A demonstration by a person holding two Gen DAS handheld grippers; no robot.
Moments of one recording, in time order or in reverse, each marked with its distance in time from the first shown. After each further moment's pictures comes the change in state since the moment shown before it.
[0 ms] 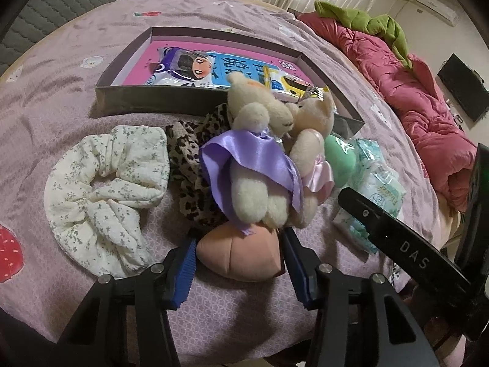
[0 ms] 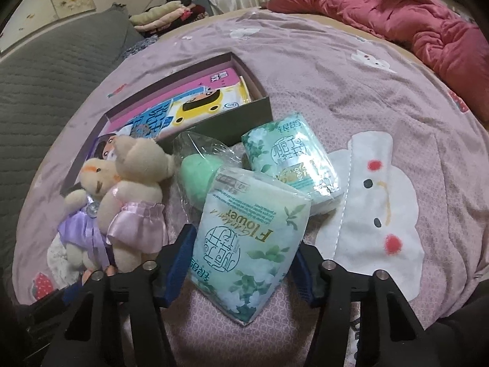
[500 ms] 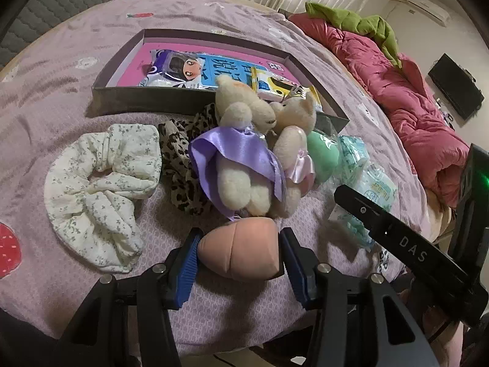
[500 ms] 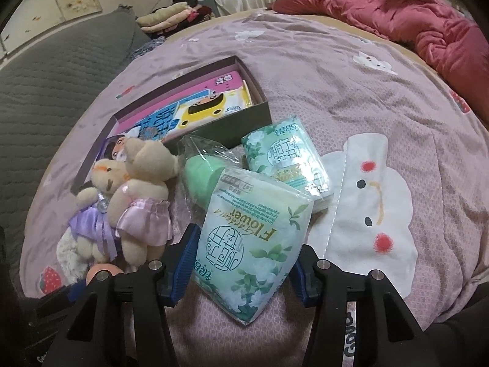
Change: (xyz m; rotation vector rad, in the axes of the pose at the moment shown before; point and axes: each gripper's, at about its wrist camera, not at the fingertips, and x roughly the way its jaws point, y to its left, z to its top) left arm -0.012 -0.003 -0.005 0.014 -0.005 -0.041; right arm -0.016 -0.007 -0.003 -0.027 -0.013 0.032
